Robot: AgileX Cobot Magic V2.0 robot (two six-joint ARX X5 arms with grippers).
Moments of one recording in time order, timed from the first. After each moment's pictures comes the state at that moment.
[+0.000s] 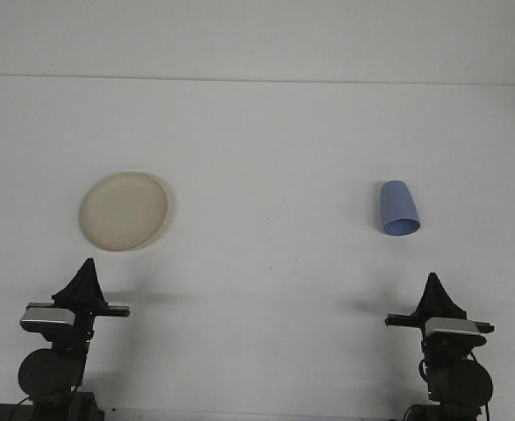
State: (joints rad) left arm -0.03 0.01 0.03 0.25 -0.03 -0.01; right arm -0.01 0.00 0.01 0.06 0.03 0.07
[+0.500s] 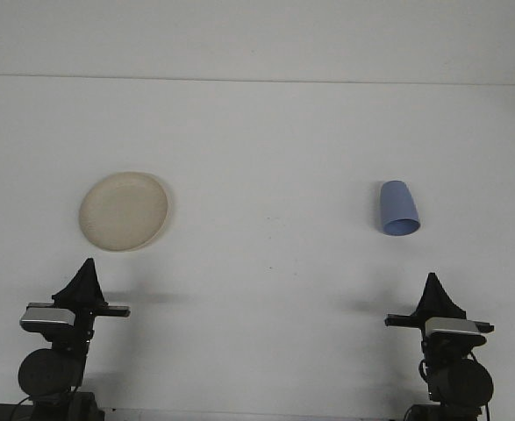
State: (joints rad) left arm -0.03 0.01 0.03 0.25 -0.03 -0.01; right arm -0.01 0.00 0.03 0.04 0.02 0.07
